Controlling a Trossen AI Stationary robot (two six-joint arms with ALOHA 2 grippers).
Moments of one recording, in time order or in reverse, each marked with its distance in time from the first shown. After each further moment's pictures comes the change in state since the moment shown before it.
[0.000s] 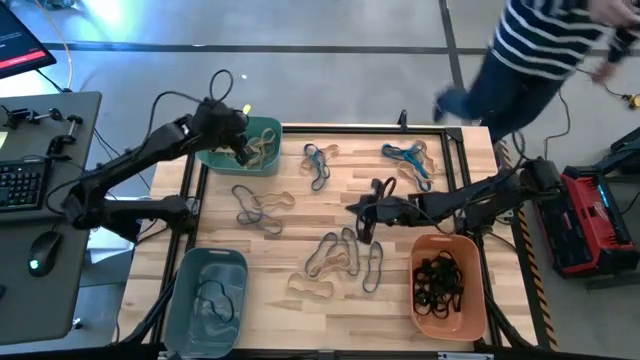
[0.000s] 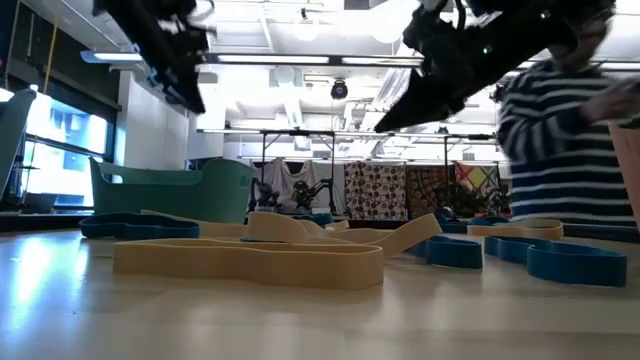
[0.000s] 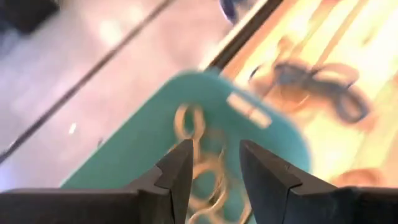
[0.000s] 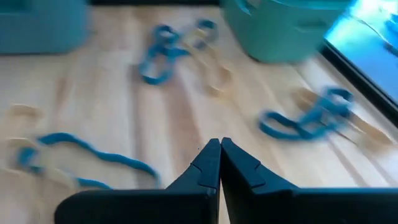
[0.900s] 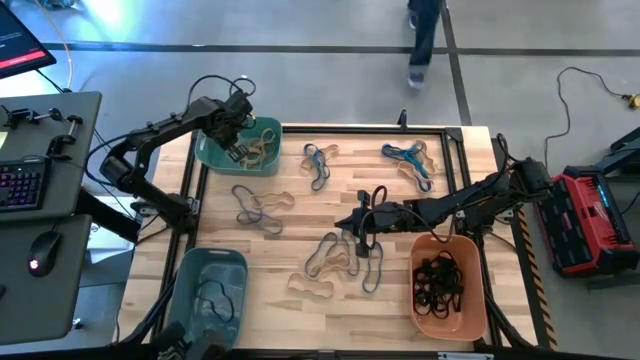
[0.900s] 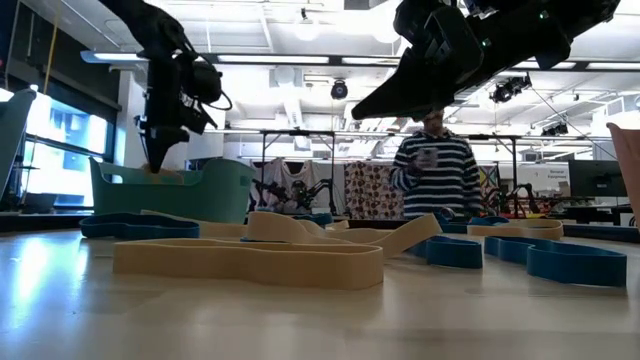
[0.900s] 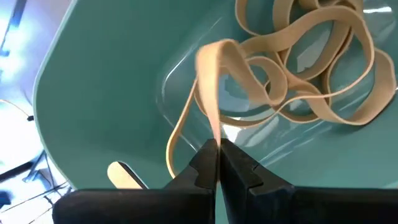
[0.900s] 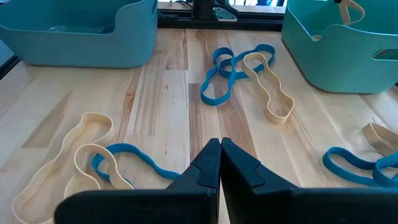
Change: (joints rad) left arm 0.205 0.458 0.159 -0.381 -0.187 0.048; right arm 0.037 0.095 0.000 0.218 -0.179 -0.077
